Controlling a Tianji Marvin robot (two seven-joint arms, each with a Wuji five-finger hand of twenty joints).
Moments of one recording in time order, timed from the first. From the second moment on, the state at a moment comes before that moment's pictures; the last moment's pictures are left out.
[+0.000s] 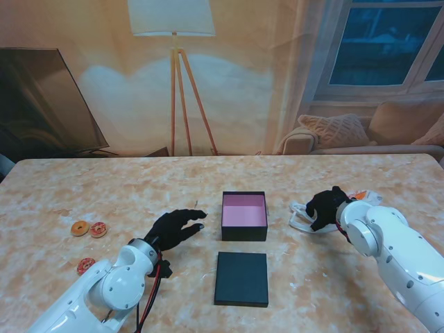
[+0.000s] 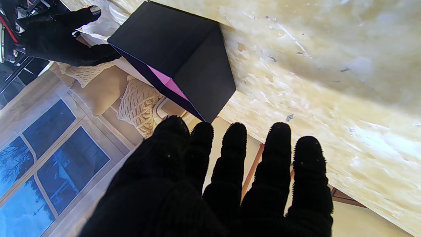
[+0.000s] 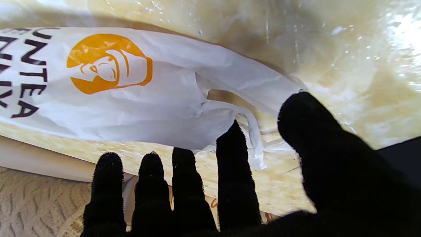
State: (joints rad) left arm 1.58 -1.11 -1.12 -1.64 0.53 0.02 0.01; right arm -1.24 -0.98 1.12 -1.32 -1.13 -0.11 0.36; left_hand 1.02 -0.09 0.22 -0.06 0.61 0.22 0.17 0.36 0.57 0.26 0.33 0.43 0.47 0.36 0.33 0.64 0.12 0.34 0.80 0.68; right_hand 0.48 -0.58 0.82 -0.12 0.62 -0.04 0.41 0.53 0.53 0.17 0.19 0.32 0.37 0.15 0.14 0.30 0.08 0.27 0.81 0.15
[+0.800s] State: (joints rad) left arm 1.59 -1.11 -1.12 -1.64 0.53 0.02 0.01; right arm -1.18 -0.98 1.03 -1.25 -1.12 -0.07 0.33; left_hand 0.98 -0.09 0.27 -0.06 0.61 0.22 0.17 0.36 0.57 0.26 0.33 0.43 0.47 0.36 0.33 0.64 0.12 0.35 0.79 0.68; right_hand 0.55 -0.67 0.85 -0.25 0.75 -0.32 1.07 1.10 0.61 0.16 0.30 0.38 0.47 0.14 0.29 0.32 0.16 0.24 0.83 0.16
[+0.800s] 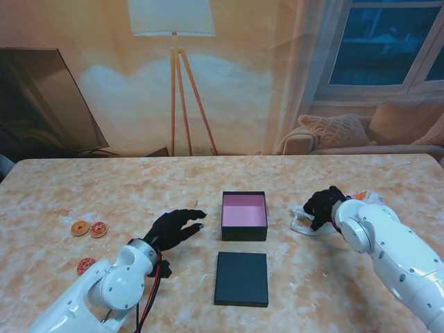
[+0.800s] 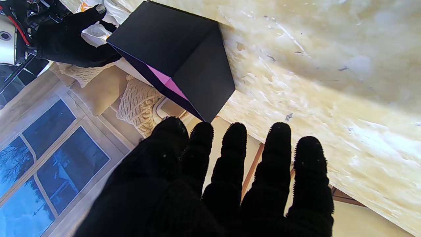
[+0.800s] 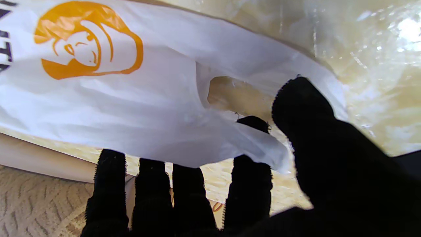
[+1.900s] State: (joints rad) left arm 1.58 -1.11 -1.12 -1.64 0.52 0.03 -0.01; right arm -1.23 -1.03 1.25 -1.35 -0.77 -0.18 0.20; left_hand 0.98 -0.09 0.27 -0.06 0.61 0.21 0.17 0.36 0.57 0.27 0.32 0.43 0.47 0.36 0.33 0.64 0.11 0.35 0.79 0.68; right_hand 0.60 -0.45 0.76 -0.11 0.74 -0.16 1.18 1.12 1.12 0.00 0.64 0.53 1.09 0.01 0.62 0.54 0.54 0.26 1.04 0.22
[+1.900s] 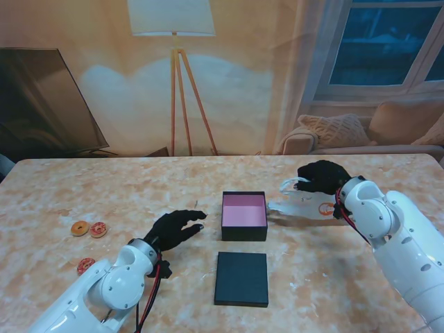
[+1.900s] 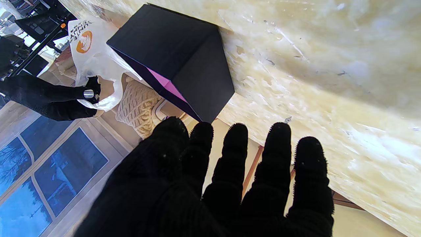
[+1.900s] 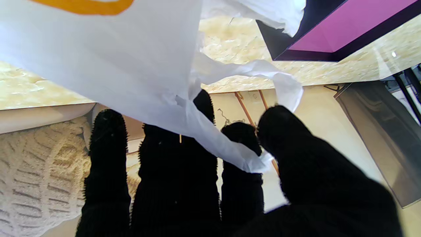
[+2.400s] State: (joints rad) left arm 1.58 -1.11 -1.12 -1.64 0.51 0.04 -0.01; right arm -1.22 -1.03 1.25 -1.37 -0.66 -0.11 0.34; left_hand 0.98 -0.09 0.27 -0.06 0.61 0.21 0.17 0.36 0.57 0.27 0.32 0.43 0.47 0.36 0.33 0.64 0.11 0.36 0.79 0.68; right_hand 0.79 -0.48 1.02 -0.10 0.69 -0.04 0.76 0.60 0.96 0.03 0.91 0.89 0.94 0.04 0.96 0.84 0.41 0.32 1.06 0.26
